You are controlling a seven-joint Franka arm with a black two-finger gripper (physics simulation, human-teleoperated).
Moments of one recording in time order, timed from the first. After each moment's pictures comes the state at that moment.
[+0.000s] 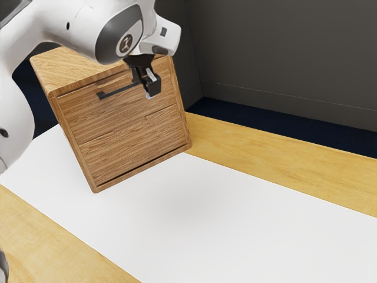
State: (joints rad) arm -0.44 0.31 0.63 -1.15 0.25 1.74 0.50
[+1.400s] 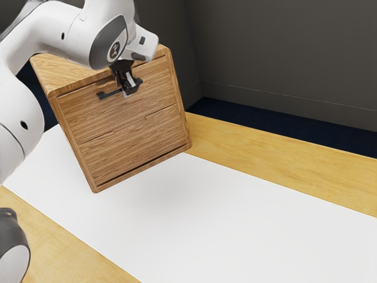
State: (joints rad) arm -0.34 0.40 0.71 -1.13 0.16 1.81 0.63
